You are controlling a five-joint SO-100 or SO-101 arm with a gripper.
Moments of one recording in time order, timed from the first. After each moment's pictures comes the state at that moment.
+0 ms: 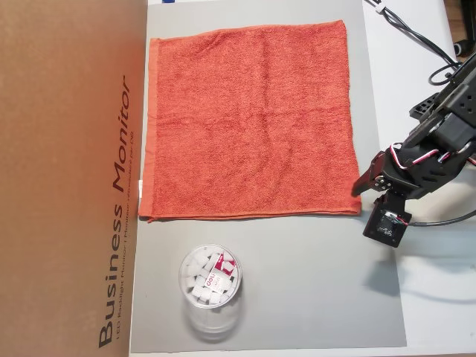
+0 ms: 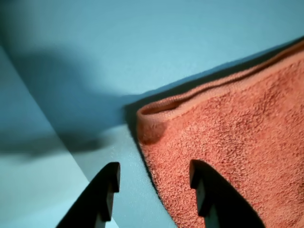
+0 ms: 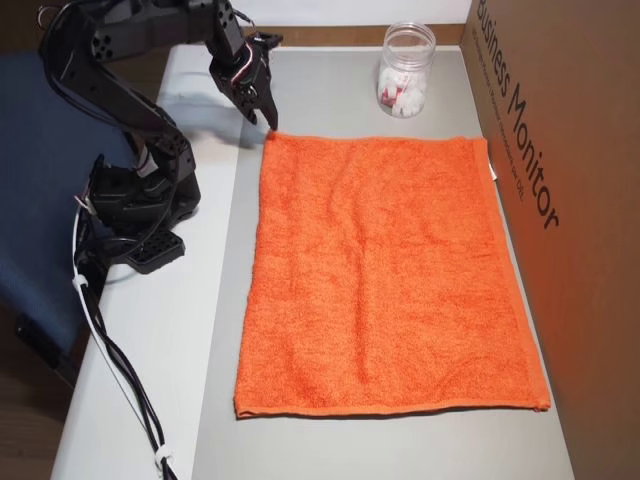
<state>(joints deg) -44.6 123.8 136.5 59.1 63.6</state>
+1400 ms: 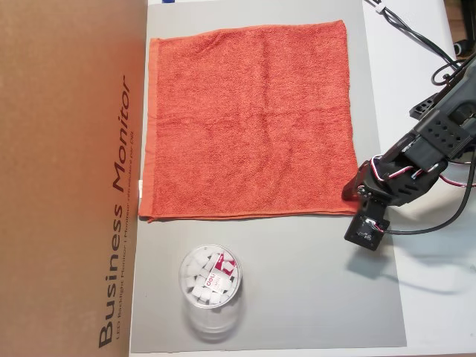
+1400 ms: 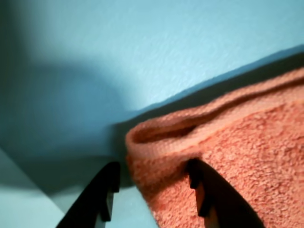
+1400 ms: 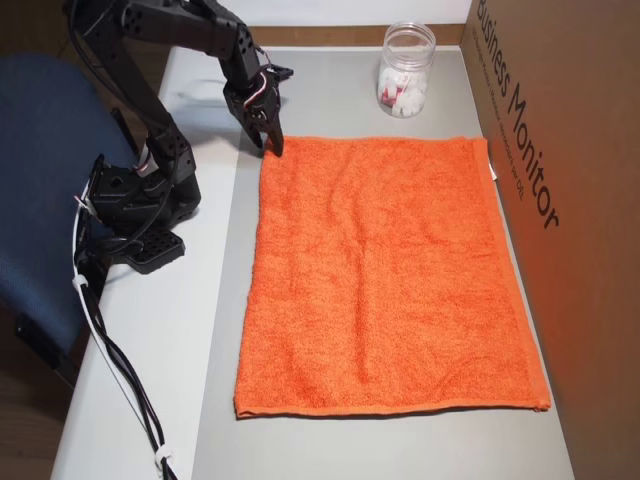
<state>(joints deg) -43.2 106.8 136.4 47.2 63.8</state>
